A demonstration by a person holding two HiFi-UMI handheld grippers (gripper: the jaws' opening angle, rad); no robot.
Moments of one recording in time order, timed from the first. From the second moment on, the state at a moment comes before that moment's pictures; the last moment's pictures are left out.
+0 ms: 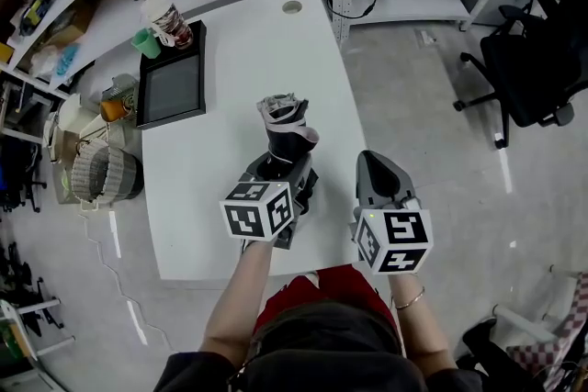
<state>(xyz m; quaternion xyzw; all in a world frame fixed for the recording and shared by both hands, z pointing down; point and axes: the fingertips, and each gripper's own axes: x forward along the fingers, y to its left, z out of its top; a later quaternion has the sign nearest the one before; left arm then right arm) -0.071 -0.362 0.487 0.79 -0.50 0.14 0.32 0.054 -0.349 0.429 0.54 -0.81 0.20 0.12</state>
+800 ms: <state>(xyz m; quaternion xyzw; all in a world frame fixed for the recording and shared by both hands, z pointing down) -0.067 -0.397 0.516 0.78 -0.51 0.15 0.34 0.050 -0.367 0.458 0.54 -0.80 0.23 0.14</state>
